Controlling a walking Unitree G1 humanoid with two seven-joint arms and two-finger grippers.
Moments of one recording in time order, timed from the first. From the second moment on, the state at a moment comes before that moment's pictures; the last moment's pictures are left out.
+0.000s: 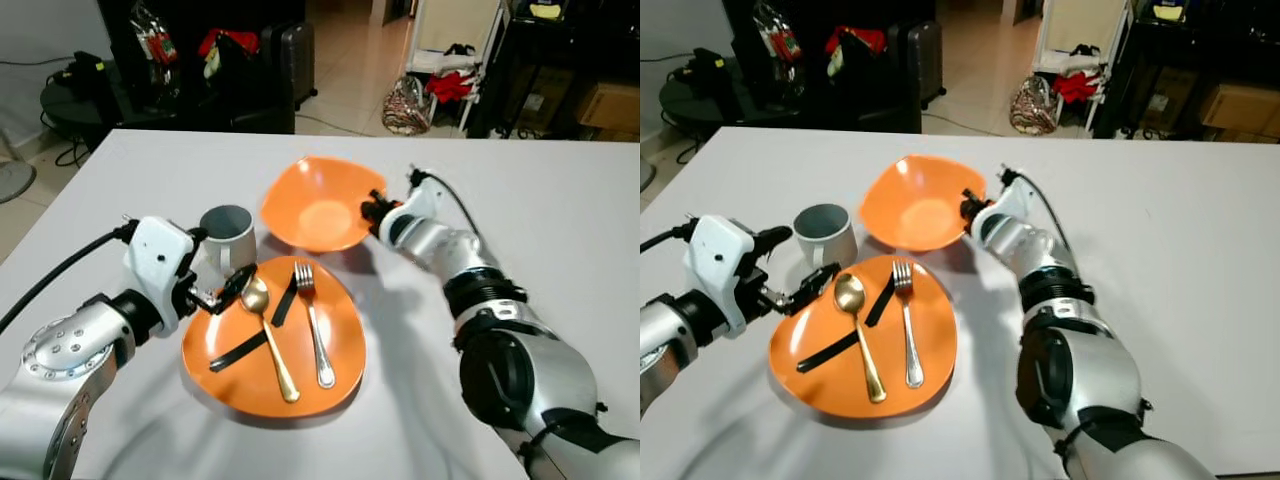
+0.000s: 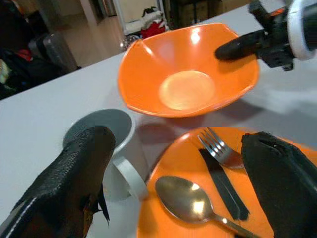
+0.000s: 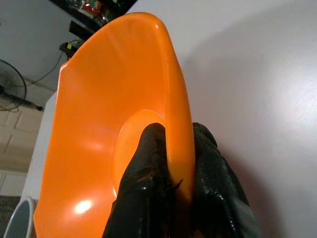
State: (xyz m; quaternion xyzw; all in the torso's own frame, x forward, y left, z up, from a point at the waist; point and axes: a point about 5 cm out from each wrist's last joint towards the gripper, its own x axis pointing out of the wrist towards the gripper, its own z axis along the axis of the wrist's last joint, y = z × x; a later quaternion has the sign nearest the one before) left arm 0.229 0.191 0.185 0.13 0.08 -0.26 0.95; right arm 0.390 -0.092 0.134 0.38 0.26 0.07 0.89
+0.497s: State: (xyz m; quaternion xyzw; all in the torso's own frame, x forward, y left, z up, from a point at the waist) left arm 0.225 0.187 0.178 0.13 0.10 -0.27 0.95; right arm 0.385 -0.079 0.120 0.38 0.27 0.05 0.88
